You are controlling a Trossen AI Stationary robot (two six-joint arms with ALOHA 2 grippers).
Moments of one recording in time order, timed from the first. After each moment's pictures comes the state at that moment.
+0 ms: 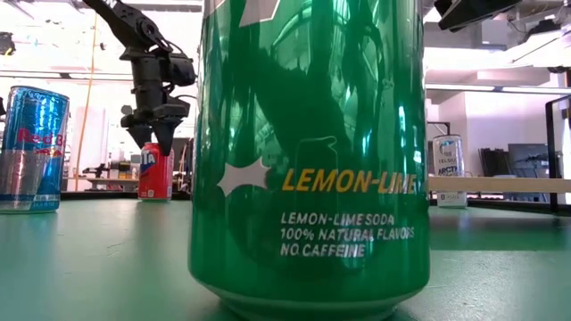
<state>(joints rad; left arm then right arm) 1.01 1.46 1.09 -0.85 0.00 0.10 0.27 0.88 0.91 -0.66 0.22 -0.04</state>
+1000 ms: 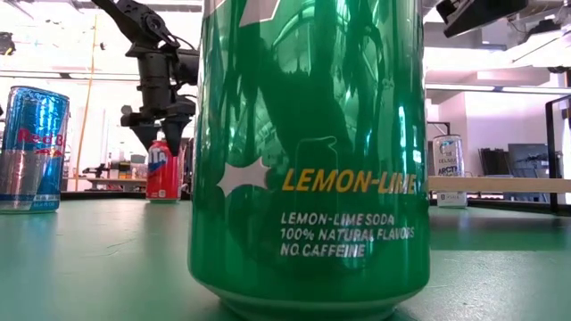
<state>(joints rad) 0.86 1.46 1.08 -0.89 -0.01 -0.29 0.27 0.88 0.91 -0.71 0.22 -0.06</state>
